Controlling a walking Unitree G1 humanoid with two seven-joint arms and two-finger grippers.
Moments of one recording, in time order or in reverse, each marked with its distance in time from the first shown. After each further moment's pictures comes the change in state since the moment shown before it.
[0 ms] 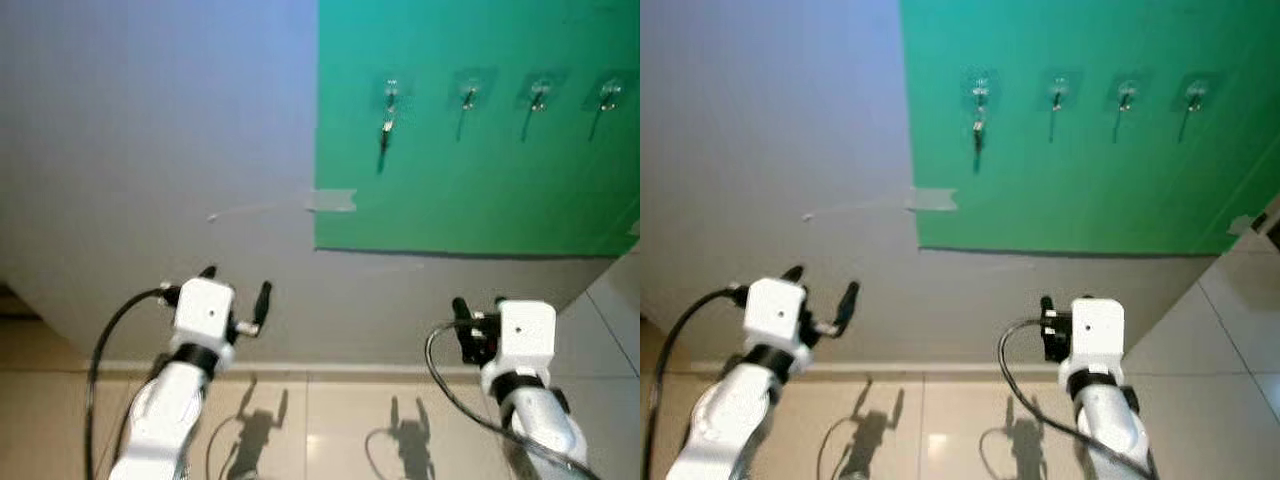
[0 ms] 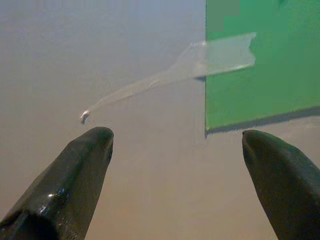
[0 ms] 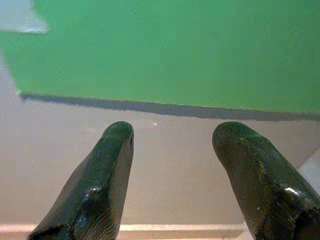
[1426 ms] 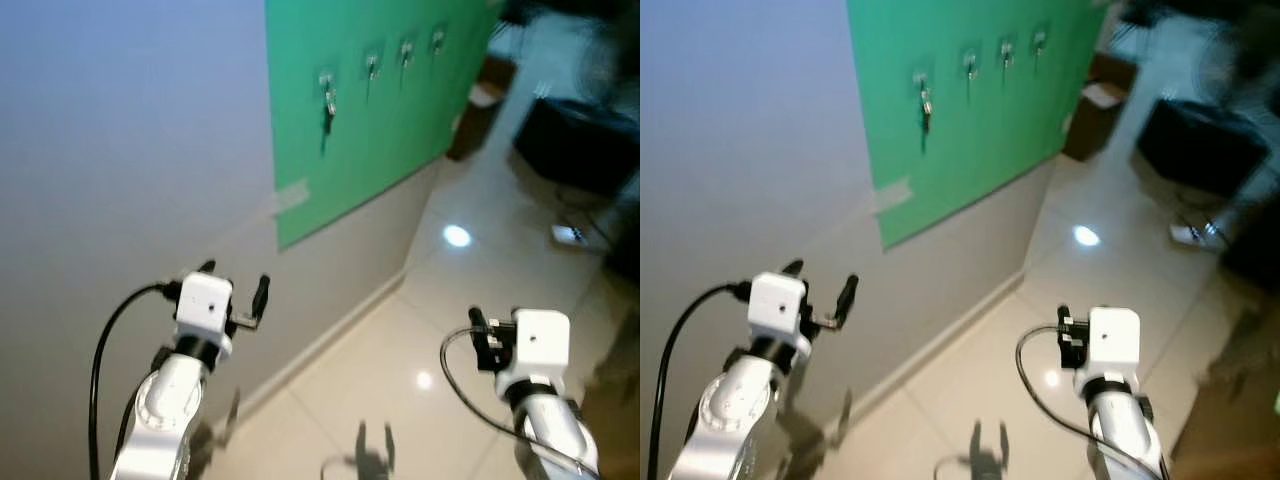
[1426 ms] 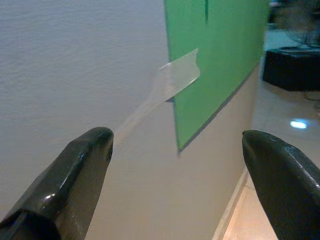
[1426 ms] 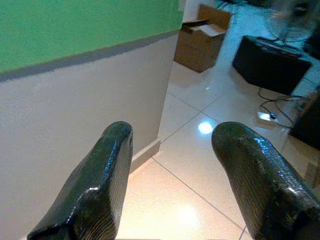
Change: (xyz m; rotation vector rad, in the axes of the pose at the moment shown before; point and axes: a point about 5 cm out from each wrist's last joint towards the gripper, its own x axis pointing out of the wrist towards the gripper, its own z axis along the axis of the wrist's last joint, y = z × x) left arm 0.007 0.012 -0.005 0.030 -0.016 0.031; right arm -0.002 -0.013 -0.015 0.050 0.022 -0.079
